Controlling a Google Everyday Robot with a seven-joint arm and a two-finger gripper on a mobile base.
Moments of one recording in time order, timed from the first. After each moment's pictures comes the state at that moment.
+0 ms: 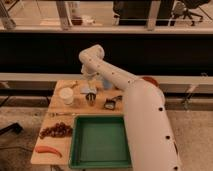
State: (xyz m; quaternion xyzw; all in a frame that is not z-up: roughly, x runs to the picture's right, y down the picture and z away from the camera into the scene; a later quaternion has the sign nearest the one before) arm -0.109 -0.070 0.927 -0.17 -0.15 -0.22 0.95
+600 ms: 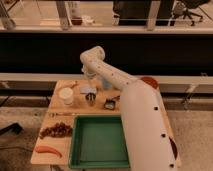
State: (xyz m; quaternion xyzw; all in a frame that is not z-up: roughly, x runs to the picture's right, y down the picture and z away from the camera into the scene) arm -0.107 -0.076 0.952 -0.15 -0.15 -0.23 0.95
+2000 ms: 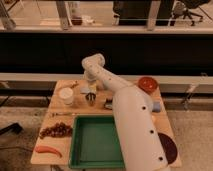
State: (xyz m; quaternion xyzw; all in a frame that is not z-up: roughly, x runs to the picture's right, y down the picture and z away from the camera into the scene) arm -0.110 -0.033 0.998 -0.20 -0.16 -0.19 0.95
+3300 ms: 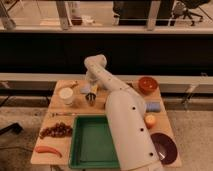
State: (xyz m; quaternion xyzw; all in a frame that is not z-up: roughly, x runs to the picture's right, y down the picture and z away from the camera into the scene) arm -0.095 -0.022 1.021 -0.24 -0.16 -0.17 0.94
